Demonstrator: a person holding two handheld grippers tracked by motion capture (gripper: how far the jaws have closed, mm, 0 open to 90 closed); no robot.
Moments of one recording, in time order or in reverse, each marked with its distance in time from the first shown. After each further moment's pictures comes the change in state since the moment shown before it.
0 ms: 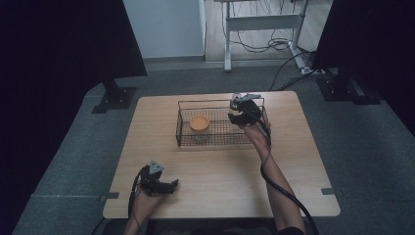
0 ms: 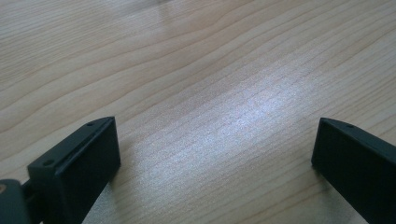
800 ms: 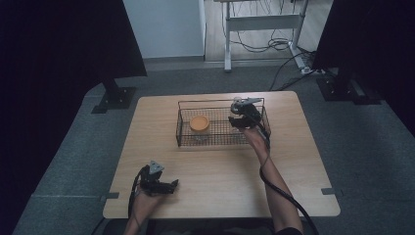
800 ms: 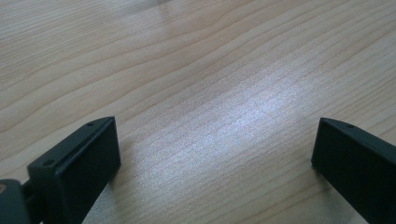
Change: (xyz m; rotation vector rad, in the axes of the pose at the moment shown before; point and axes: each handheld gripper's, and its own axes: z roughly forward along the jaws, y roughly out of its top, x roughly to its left) left arm 0.000 0.000 0.000 0.001 0.000 0.001; right arm -0.006 -0.017 0.014 0.018 0.014 0.051
